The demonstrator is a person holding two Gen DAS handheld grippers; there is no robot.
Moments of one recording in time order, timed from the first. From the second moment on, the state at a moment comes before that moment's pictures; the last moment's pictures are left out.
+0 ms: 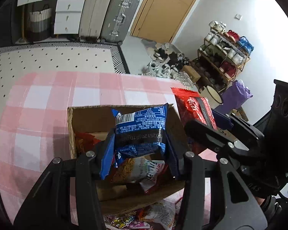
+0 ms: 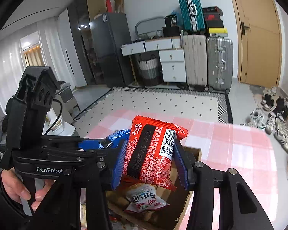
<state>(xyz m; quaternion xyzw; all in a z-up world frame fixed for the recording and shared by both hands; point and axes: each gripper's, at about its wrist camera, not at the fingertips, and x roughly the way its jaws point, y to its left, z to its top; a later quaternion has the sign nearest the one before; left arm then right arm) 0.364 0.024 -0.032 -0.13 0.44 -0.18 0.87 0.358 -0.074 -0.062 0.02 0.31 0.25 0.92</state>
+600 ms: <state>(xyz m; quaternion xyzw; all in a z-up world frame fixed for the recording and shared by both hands) 0.333 0.033 -0.020 -0.13 0.43 -0.15 0.88 0.311 -0.098 -0.040 0.01 0.27 0.26 0.93</state>
